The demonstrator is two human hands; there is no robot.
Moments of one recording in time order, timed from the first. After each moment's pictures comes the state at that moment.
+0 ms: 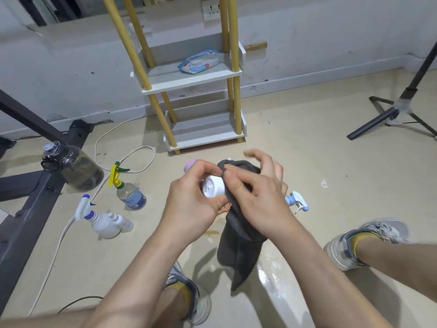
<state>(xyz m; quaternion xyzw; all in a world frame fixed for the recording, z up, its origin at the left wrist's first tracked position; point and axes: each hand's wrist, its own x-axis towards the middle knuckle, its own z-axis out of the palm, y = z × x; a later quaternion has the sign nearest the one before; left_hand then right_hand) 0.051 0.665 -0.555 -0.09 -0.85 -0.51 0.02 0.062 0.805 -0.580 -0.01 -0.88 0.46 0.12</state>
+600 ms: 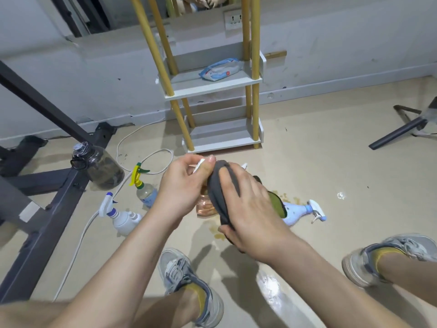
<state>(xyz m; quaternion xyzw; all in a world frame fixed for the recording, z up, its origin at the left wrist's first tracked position) 0.025 0.625 -0.533 0.02 -0.82 -0.57 0.00 0.075 0.775 -0.576 0.21 -0.95 0.21 0.10</state>
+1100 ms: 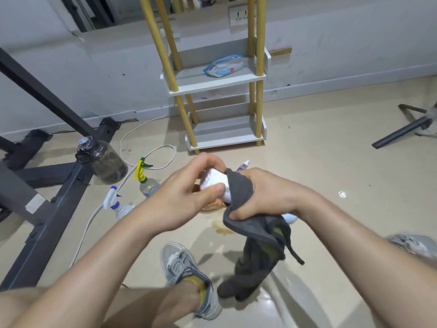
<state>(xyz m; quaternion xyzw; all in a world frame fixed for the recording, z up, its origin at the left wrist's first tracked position) 0.051 0.603 -0.516 -0.22 -0.87 -0.44 -0.06 0.041 0.808 -0.538 0.19 -0.81 0.50 -0.24</state>
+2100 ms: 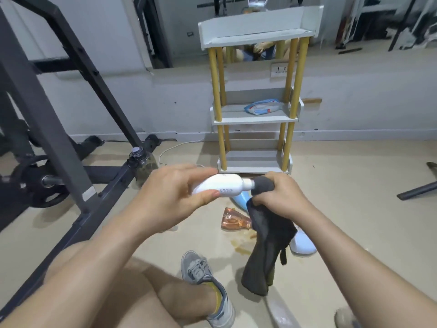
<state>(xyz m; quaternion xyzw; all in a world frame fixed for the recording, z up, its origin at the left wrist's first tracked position) 0.129 0.530 -0.446 -0.22 -0.94 -0.20 0.18 0.067 0.762 -0.500 0.08 -0.90 0.42 -0.03</state>
